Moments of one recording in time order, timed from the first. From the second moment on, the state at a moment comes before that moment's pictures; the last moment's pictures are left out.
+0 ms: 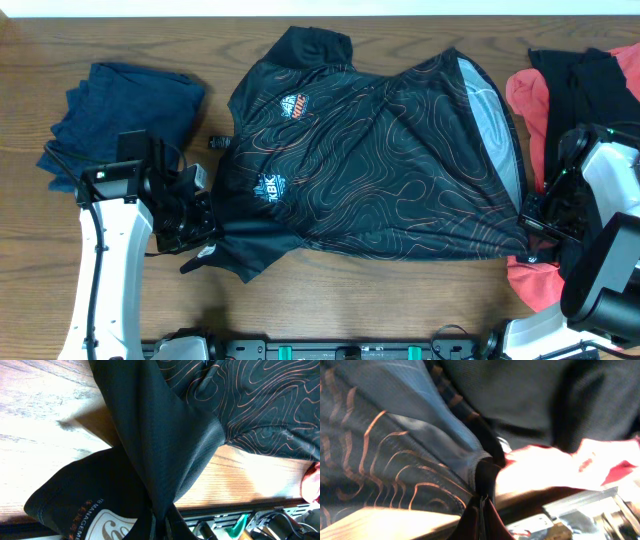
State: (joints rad) left arm 0.13 1.31 1.07 -1.36 0.37 -0.12; right arm -0.35 1.75 1.16 -1.34 0.08 0.26
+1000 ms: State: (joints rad) left arm 0.13 1.31 1.07 -1.36 0.37 -0.12; right arm -0.35 1.75 1.16 -1.43 0.41 0.63
